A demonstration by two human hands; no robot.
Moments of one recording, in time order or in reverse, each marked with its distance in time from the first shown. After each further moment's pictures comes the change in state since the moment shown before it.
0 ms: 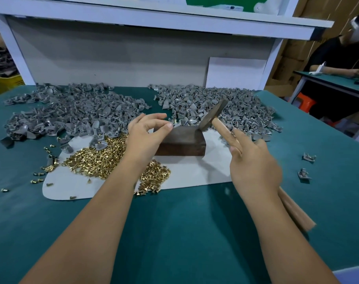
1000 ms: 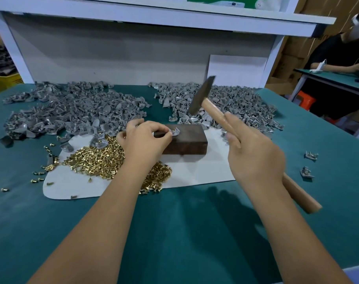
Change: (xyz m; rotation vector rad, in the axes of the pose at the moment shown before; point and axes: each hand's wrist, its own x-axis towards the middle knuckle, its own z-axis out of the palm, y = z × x) left_hand 0.001 -0.012 0.006 0.529 0.122 0.034; right_hand -0.001 -0.017 -0.016 0.020 0.151 -0.227
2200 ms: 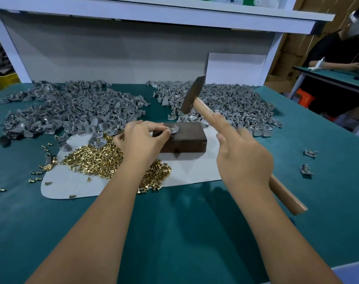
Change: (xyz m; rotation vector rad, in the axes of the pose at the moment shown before) left_hand -0.002 0.000 -0.002 -0.051 -0.016 -0.037; right_hand -0.011 -0.011 0.016 -0.008 0.074 -0.058
